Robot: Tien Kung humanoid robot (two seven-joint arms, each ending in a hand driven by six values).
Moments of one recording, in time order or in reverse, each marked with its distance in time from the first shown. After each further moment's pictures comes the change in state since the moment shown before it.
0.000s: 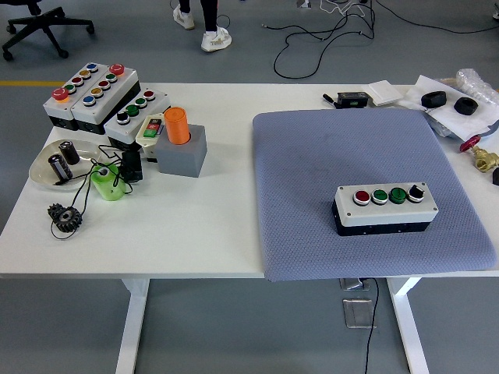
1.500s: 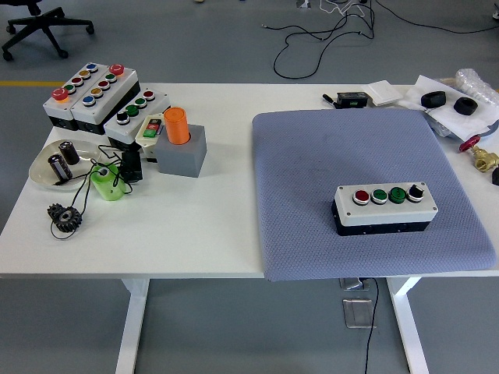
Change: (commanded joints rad) left arm 0.003 -0.006 -0.003 -0.001 0.005 -0.001 -0.003; right arm -0.115 -0.010 0.103 -0.072 0.264 0.182 -0.081
